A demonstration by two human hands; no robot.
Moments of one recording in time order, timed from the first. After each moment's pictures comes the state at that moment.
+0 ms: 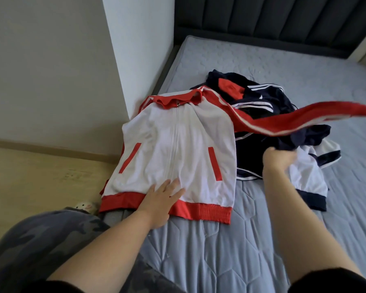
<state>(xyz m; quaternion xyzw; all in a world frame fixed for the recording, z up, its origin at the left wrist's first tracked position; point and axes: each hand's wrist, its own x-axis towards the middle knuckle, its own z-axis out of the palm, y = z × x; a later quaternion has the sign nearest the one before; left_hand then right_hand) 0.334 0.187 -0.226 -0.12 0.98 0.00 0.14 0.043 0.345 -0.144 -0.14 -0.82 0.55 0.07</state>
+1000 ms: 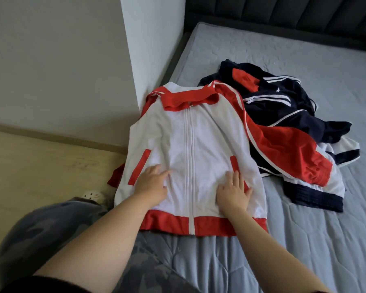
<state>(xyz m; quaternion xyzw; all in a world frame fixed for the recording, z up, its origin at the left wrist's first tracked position) 0.342 0.138 -0.229 -0.32 0.92 0.21 0.07 0.175 0.321 -0.260 0.24 -0.96 0.09 -0.11</state>
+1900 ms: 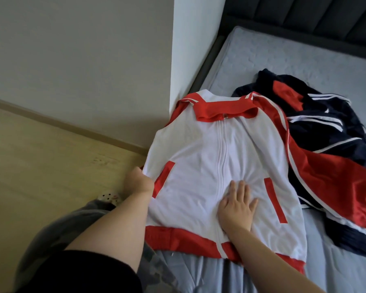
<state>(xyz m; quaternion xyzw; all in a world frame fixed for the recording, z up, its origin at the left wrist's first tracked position) 0.371 0.049 -0.241 -0.69 0.65 0.32 -0.09 0.200 0.255 -0.289 0.31 -0.95 0.06 -0.07</state>
